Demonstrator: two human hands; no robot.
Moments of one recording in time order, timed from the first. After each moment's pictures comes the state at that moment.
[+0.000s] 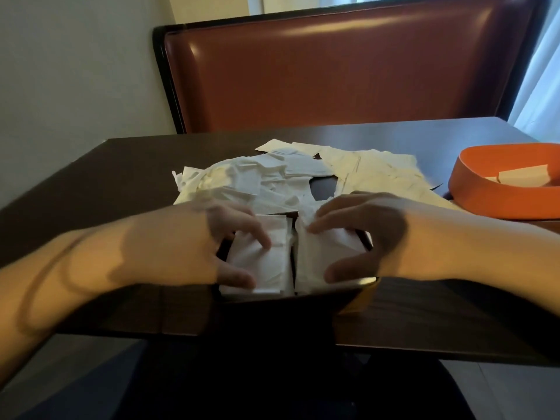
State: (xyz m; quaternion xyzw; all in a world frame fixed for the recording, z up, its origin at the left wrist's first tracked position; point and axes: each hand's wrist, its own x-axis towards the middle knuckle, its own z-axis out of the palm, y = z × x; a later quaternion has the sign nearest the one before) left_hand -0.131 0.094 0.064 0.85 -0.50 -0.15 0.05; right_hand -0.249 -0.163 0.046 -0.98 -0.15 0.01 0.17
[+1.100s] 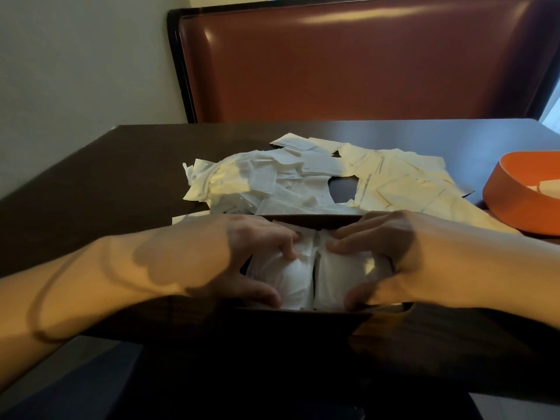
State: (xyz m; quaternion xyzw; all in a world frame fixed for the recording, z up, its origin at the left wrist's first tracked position) left_hand -0.112 0.086 0.030 0.81 -0.57 -0.11 0.07; right_hand -0.233 -0.164 0.030 -0.97 -0.17 0.05 0.16
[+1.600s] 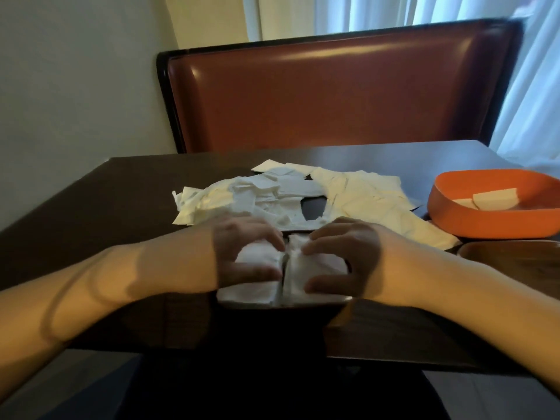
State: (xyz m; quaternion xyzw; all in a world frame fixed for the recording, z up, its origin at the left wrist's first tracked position) left_hand -0.142 0.063 0.068 0.83 -0.53 -0.09 0.10; right_hand -0.255 -0.165 0.041 -0.98 -0.16 -0.03 0.15
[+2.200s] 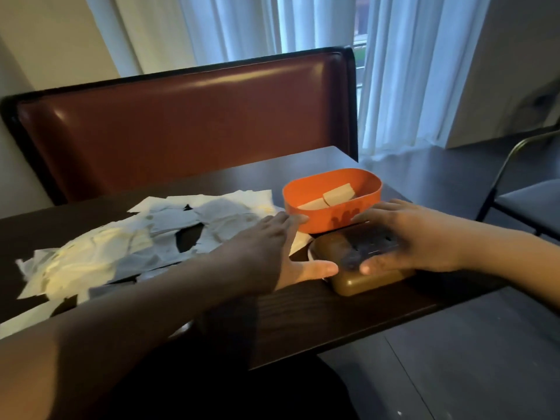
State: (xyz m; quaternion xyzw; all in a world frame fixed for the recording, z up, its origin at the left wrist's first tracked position) left_hand -0.253 -0.160 0.066 0.83 -0.54 -0.14 0.04; right_hand -0.412 -0.354 0.056 -0.98 0.14 0.04 0.12
